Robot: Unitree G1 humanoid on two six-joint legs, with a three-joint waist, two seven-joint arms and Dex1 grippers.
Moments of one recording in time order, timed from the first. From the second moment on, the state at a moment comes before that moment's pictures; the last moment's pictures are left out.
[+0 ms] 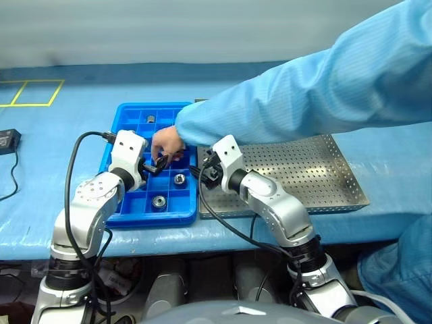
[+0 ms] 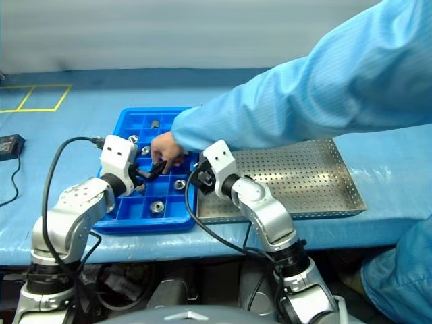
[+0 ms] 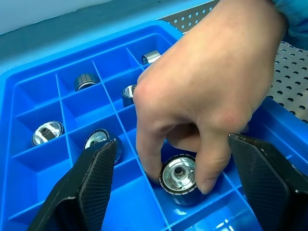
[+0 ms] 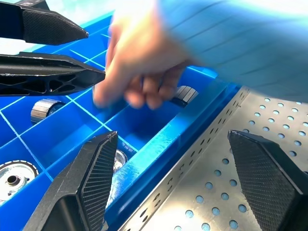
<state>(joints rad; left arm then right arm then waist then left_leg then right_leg) -0.20 0.45 0.06 -0.47 -0.25 0.88 -0.29 -0.36 -0.09 0.32 -0.26 0.17 0.75 0.33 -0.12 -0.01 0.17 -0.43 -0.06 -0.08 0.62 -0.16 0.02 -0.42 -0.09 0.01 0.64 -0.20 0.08</state>
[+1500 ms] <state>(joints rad) -0.17 0.44 -0.18 -0.48 -0.37 0.75 -0.61 -0.27 -0.15 0.07 -0.21 0.01 0.92 0.09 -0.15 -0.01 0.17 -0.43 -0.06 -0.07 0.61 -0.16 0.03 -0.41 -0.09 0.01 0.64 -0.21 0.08</state>
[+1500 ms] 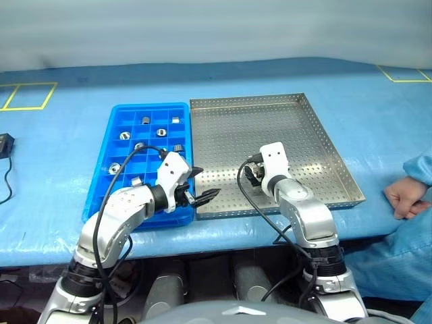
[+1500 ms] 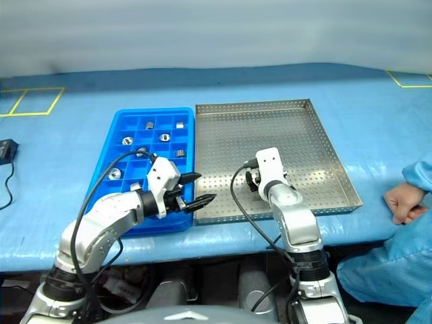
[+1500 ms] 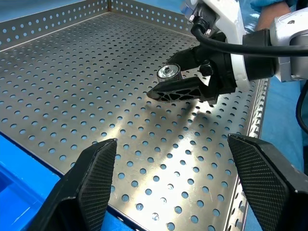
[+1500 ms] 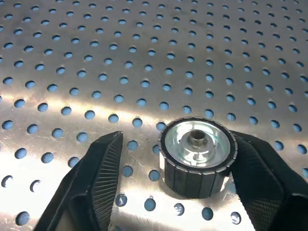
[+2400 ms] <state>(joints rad) 0.04 0.54 0.09 -0.61 -0.37 0.80 -0.43 -0.48 0.05 0.36 -0.02 0.09 0.65 0.32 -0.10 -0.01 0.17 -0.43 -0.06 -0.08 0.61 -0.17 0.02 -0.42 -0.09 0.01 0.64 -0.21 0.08</state>
